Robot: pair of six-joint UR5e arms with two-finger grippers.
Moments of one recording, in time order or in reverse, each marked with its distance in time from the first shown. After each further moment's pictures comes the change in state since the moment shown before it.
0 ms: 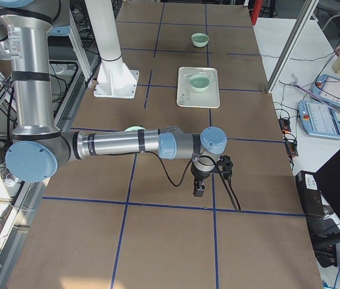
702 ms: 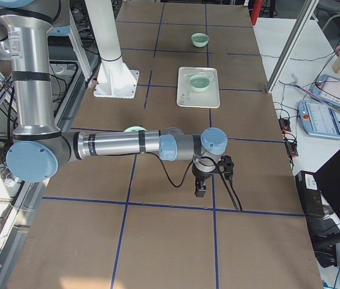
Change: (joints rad) left arm 0.004 -0.024 -0.029 -0.008 0.007 -0.005; right arm 0.001 0.005 -0.007 0.018 0.002 0.005
